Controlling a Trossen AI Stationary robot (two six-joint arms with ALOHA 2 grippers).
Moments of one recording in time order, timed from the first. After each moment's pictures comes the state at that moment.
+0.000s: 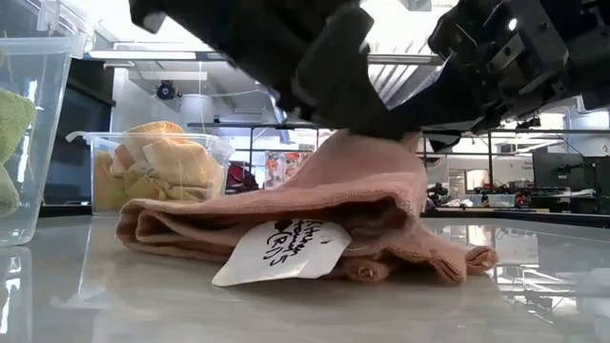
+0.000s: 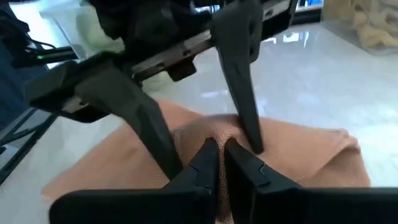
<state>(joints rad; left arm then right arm) -0.38 2.00 1.20 0.17 -0.59 -0.12 0.39 1.62 0.46 0.85 0.34 0.26</state>
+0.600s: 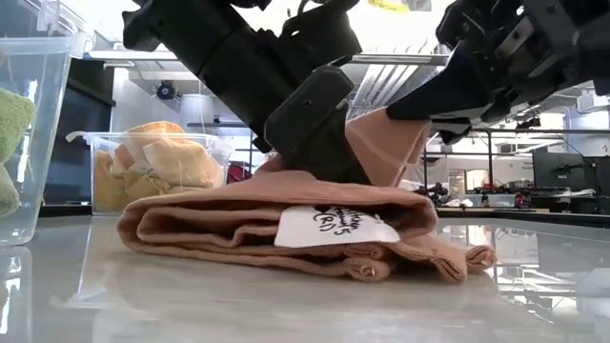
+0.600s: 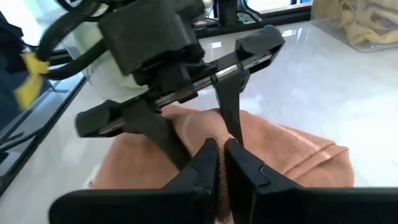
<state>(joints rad) -0.37 2.03 1.20 0.00 -0.53 -0.24 0.42 1.53 0.46 0.75 0.38 0.29</state>
